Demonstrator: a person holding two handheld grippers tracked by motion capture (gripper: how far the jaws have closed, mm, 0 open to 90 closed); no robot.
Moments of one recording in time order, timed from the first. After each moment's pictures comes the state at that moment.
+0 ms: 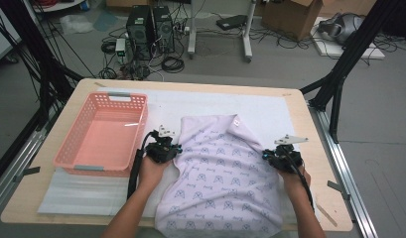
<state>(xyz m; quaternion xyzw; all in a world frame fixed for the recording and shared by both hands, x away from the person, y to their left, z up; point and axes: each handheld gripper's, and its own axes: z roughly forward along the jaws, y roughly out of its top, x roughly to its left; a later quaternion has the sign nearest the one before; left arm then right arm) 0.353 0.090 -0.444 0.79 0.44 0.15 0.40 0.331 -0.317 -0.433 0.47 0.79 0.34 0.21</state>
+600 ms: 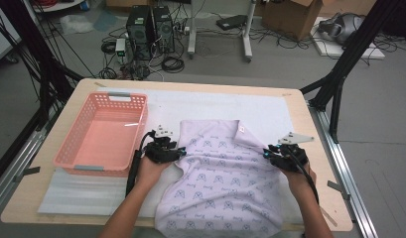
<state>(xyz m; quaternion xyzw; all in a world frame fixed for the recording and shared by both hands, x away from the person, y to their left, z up) 0.361 0.091 -0.444 0.78 0.43 0.14 0.44 0.326 -0.314 -0.410 0.41 0.81 0.36 0.22</state>
